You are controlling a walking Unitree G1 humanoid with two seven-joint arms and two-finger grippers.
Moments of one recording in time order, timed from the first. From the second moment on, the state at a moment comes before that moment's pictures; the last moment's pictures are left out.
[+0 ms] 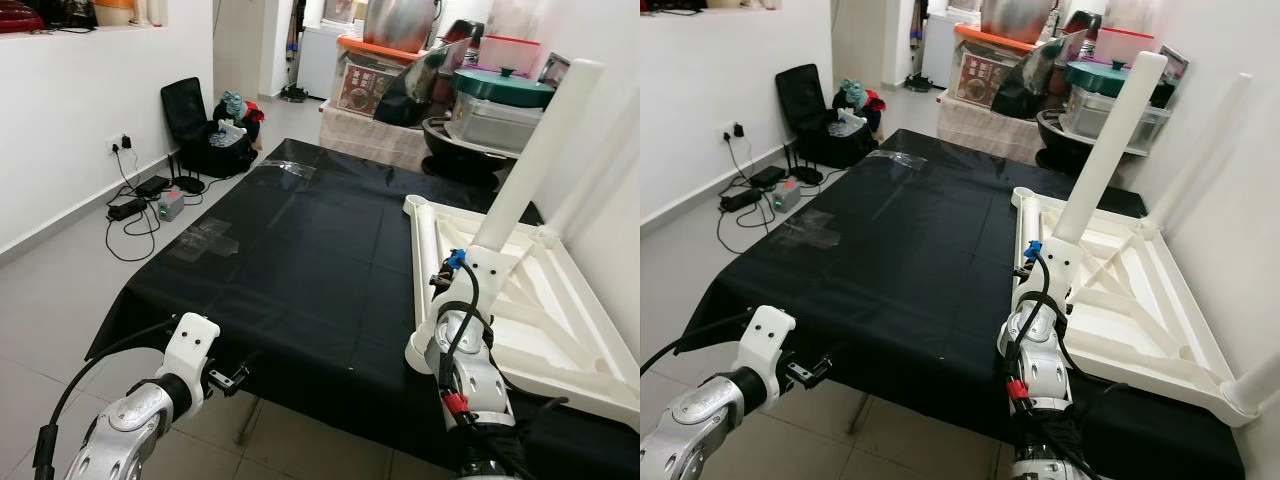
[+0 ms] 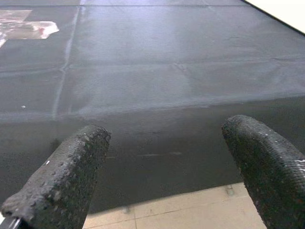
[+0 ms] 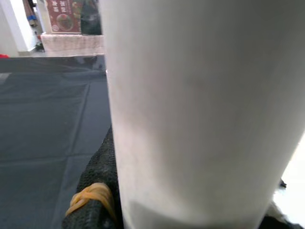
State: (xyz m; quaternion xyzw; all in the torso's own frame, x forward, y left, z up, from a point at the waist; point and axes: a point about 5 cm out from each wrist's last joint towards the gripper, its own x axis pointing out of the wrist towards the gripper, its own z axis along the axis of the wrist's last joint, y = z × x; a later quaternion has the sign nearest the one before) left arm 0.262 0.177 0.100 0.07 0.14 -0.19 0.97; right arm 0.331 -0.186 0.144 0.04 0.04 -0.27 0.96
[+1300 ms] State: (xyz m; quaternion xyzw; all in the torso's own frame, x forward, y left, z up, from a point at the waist) left arm 0.269 0.181 0.099 0.07 0.13 -0.17 0.97; right arm 0.335 -0.186 0.160 0.08 -0.05 -0.12 0.99
